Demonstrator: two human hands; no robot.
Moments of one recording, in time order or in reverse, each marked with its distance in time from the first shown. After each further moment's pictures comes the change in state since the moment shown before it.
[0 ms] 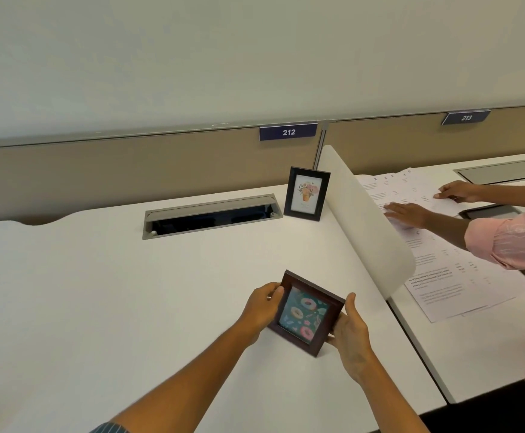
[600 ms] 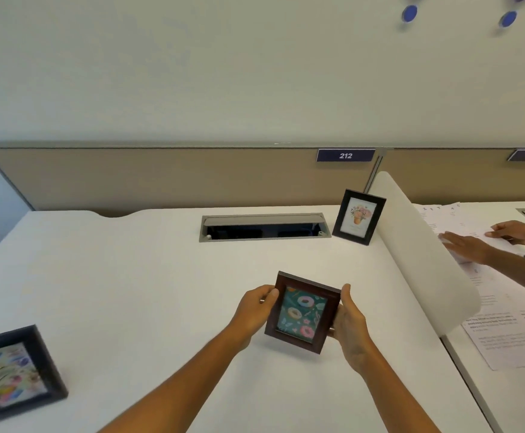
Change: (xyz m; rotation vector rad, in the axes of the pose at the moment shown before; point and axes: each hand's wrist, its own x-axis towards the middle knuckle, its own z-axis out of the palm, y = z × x) left_hand -0.051 -0.001 -0.124 0.016 0.178 0.043; right_hand -0.011 -0.023 0.124 -0.219 -0.158 -0.069
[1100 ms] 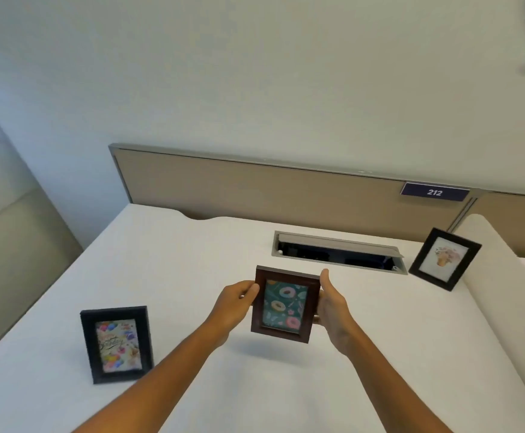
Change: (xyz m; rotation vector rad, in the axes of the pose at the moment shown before) left_hand -0.055 -0.029 -0.213 -0.024 0.284 -0.027; right_hand 0.014 -0.035 0.215 -0.254 -0.308 -0.072
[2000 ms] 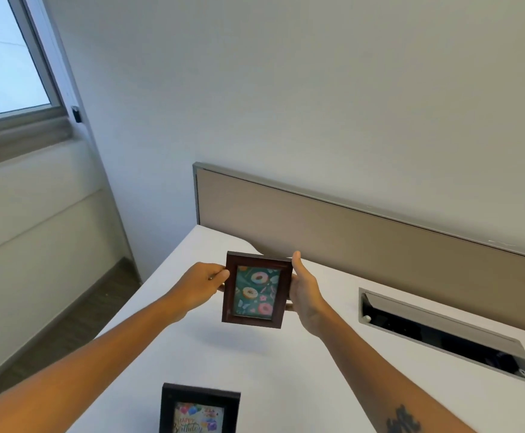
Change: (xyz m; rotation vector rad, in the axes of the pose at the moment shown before) left_hand 0.114 -0.027 -0.340 0.216 0.185 -0.005; right_hand 0.190 -0.117 0.301 -0.076 -0.293 0.010
